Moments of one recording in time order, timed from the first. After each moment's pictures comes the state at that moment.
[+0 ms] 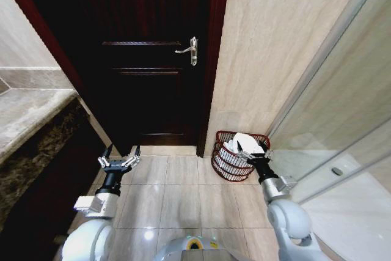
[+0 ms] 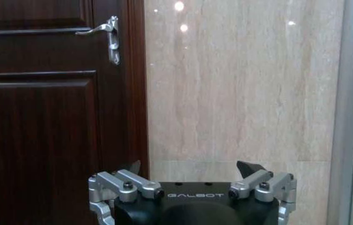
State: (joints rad) left arm 1.66 -1.39 -0.72 -2.35 -0.27 0.05 0.00; right arm -1.52 1.48 0.65 2.24 0.16 -0.18 -0.08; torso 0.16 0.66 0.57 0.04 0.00
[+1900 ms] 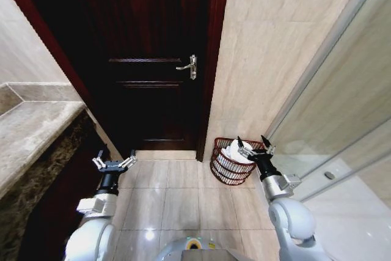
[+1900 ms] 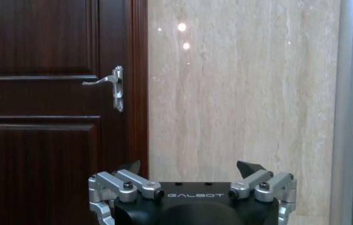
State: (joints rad) left arm 1.67 -1.40 -0.72 -2.29 -0.15 -0.08 -0.01; right arm -1.53 1.47 0.68 2.30 0.17 -0.18 -0.09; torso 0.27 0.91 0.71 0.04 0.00
